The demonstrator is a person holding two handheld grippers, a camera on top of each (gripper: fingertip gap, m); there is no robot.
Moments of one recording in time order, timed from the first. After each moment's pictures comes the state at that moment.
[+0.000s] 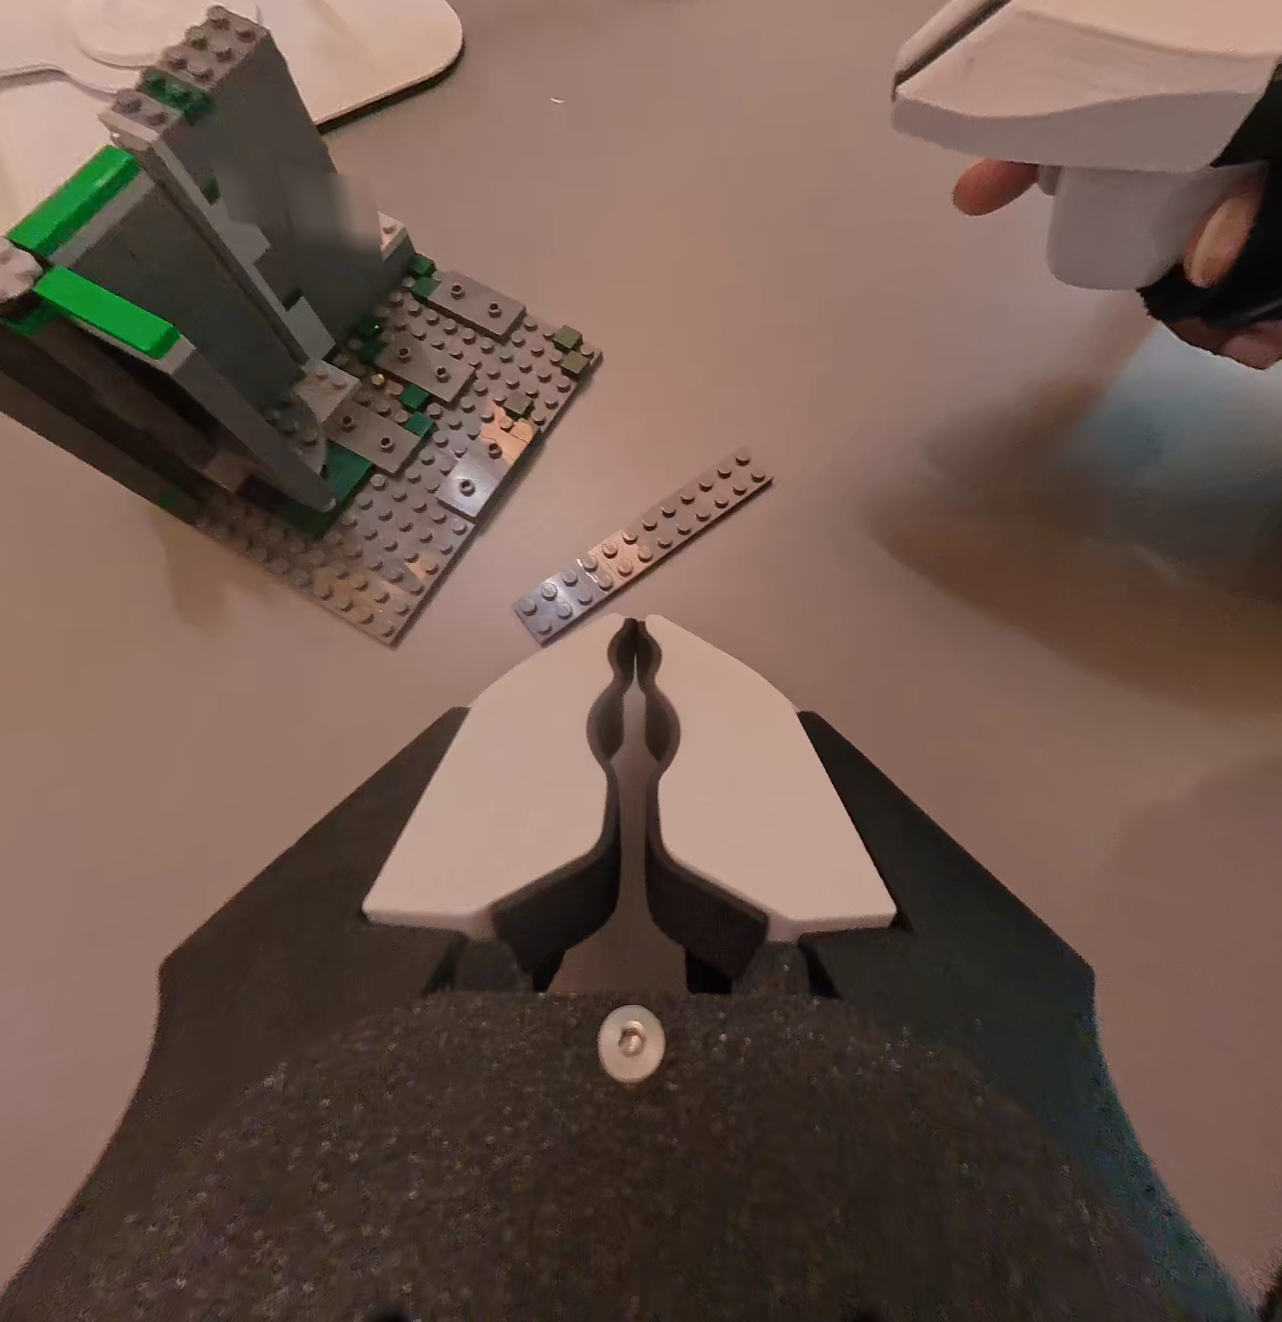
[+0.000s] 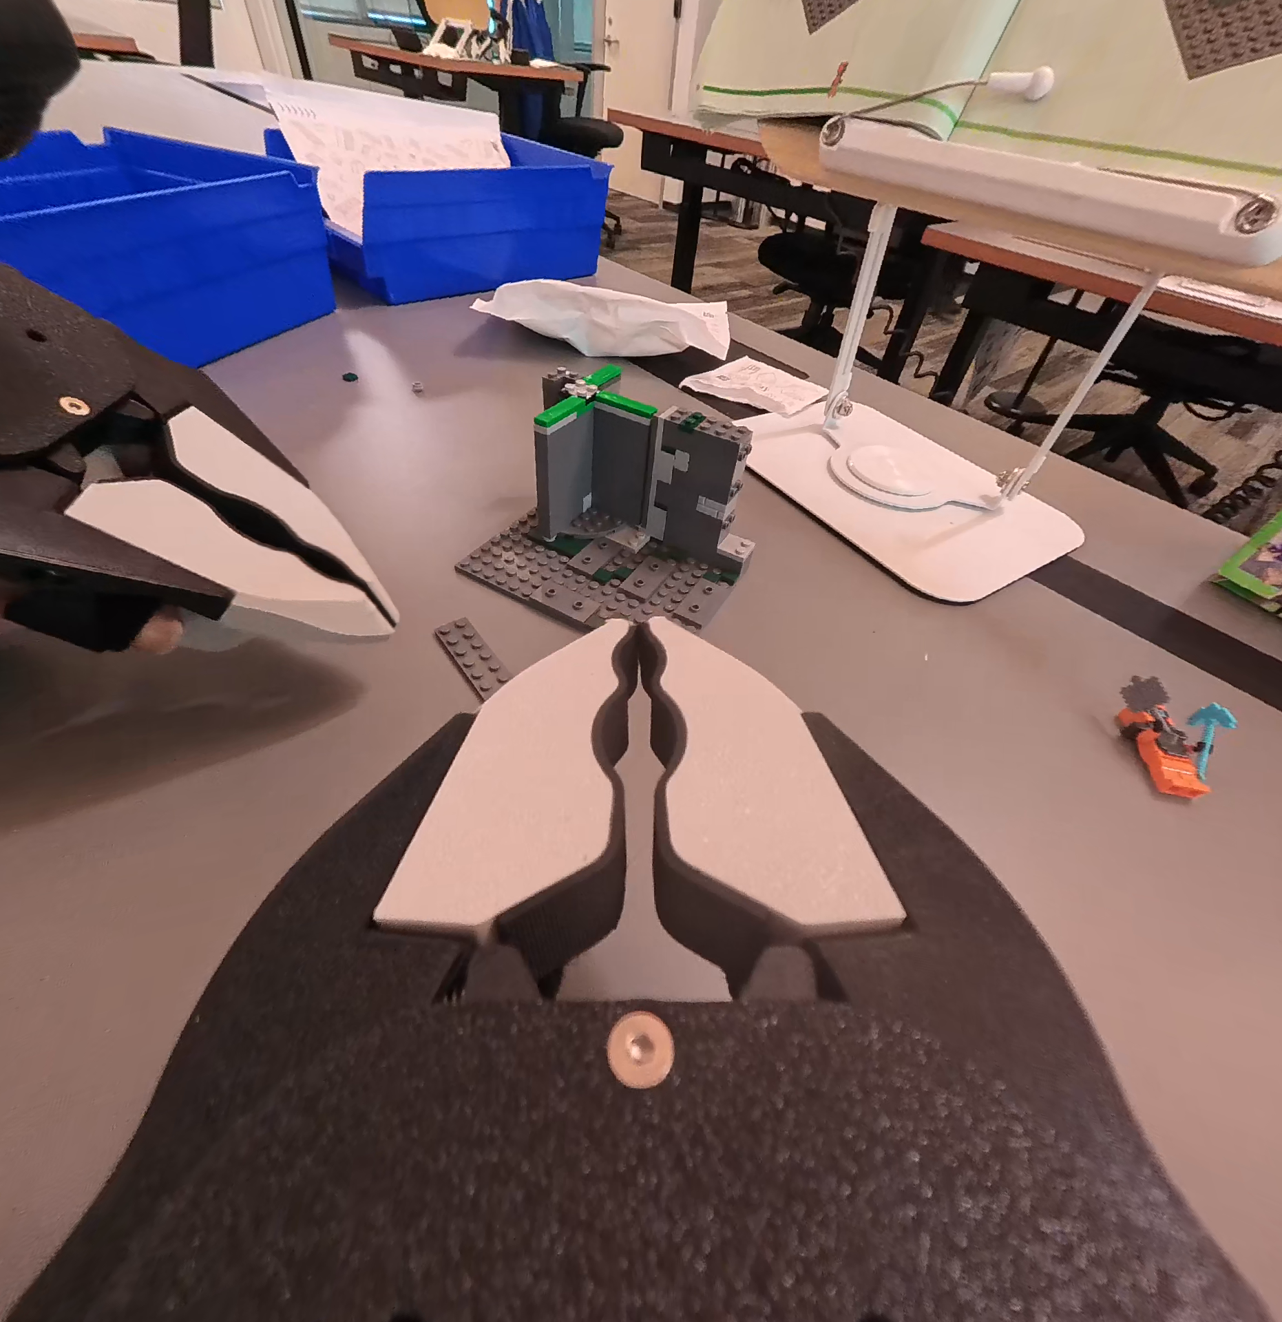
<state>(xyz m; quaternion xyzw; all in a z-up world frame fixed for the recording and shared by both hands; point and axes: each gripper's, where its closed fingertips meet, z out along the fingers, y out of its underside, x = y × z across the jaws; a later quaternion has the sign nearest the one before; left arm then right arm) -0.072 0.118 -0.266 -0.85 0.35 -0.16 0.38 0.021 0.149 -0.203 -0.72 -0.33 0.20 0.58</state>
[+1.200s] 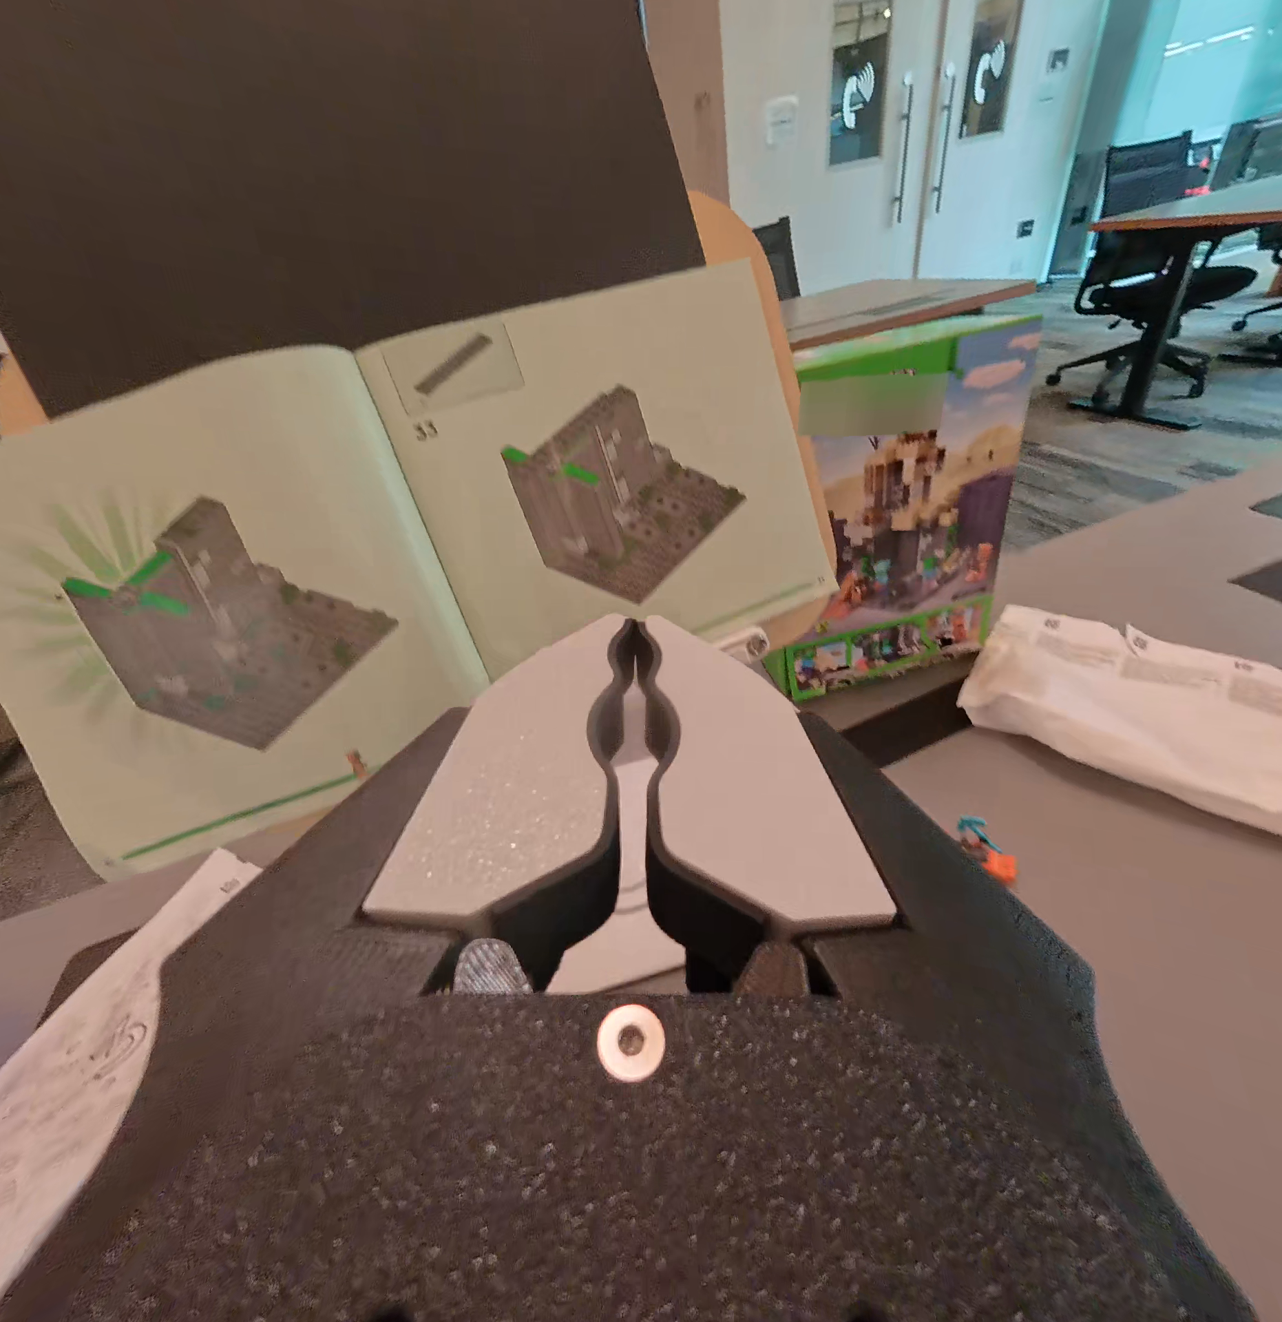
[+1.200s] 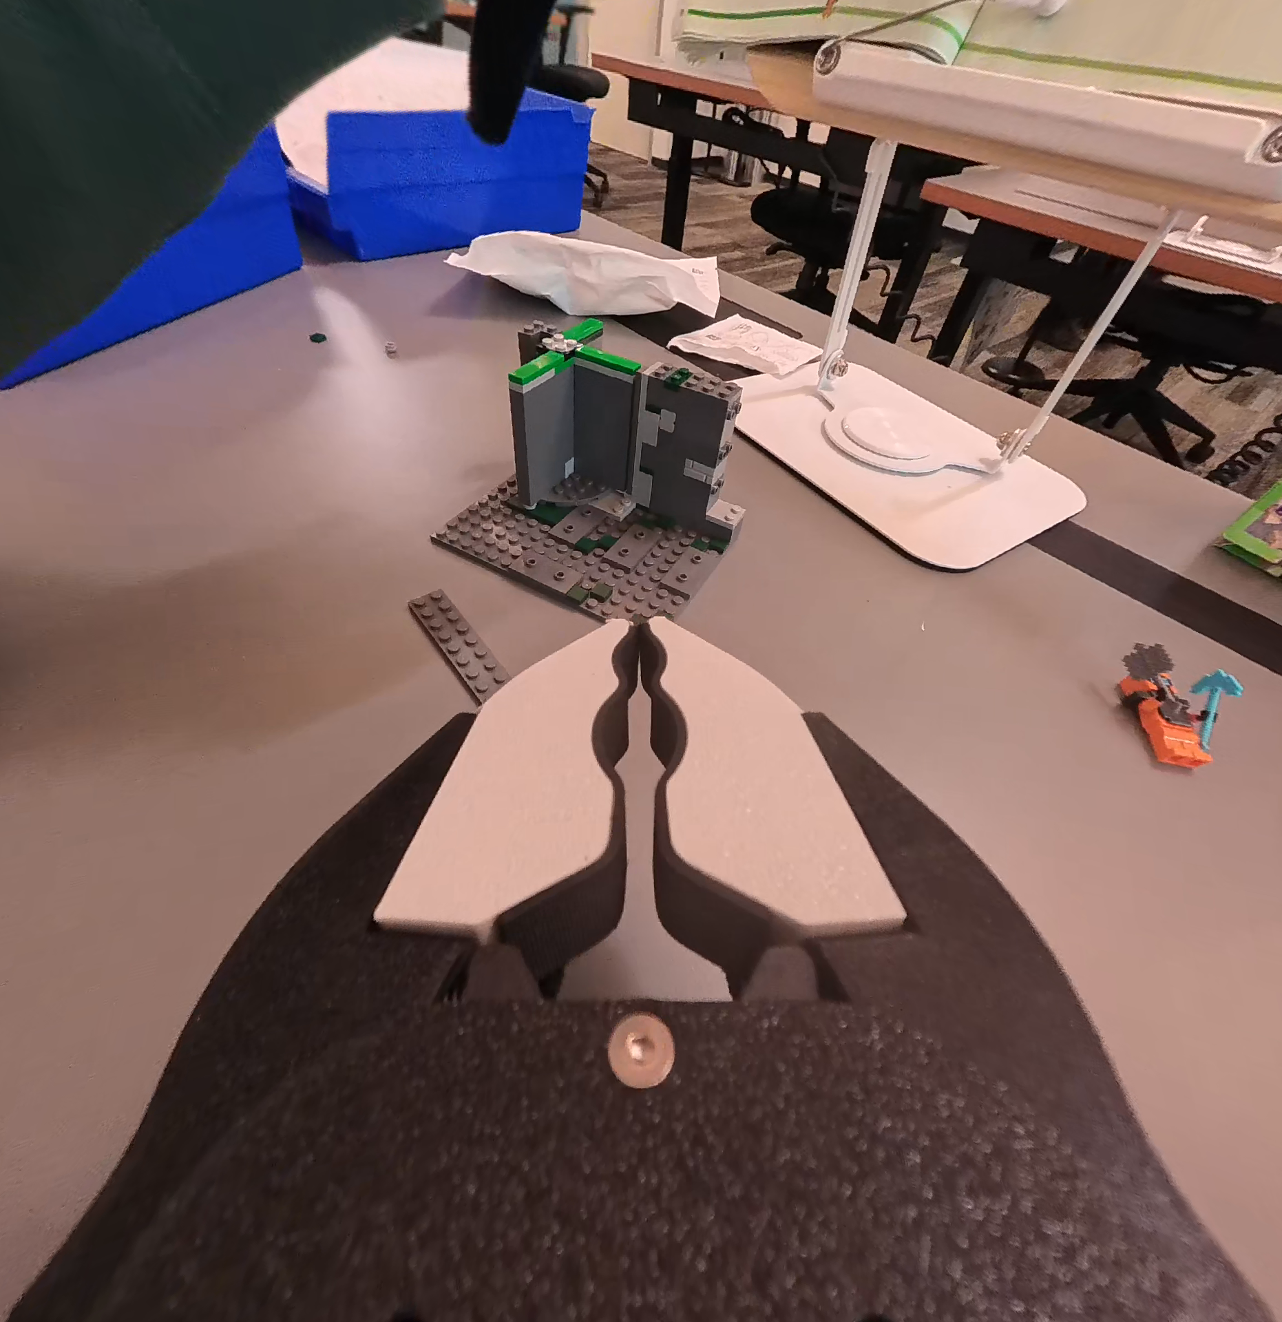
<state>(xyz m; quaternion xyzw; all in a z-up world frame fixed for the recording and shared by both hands) -0.020 0.337 -0.021 -0.70 0.21 -0.08 0.67 0.024 0.155 -0.216 -0.73 -0.33 0.19 0.56</state>
